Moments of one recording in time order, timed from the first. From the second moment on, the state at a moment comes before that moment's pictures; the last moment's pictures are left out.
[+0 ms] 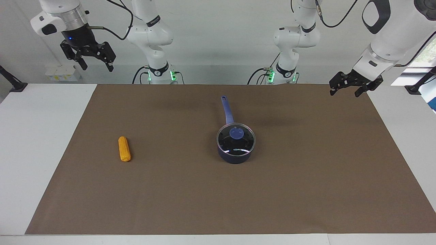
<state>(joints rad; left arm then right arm) -0.08 0.05 0.05 -1.52 -0.02 1.44 0.09 -0.03 -0.15 -0.06 -1.61 -0.01 1.46 0.01</state>
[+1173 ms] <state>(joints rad) -0.19 0.05 0.01 -1.53 -0.02 1.45 0.04 0.06 -0.15 -0.14 -1.60 -0.01 1.47 0.01</state>
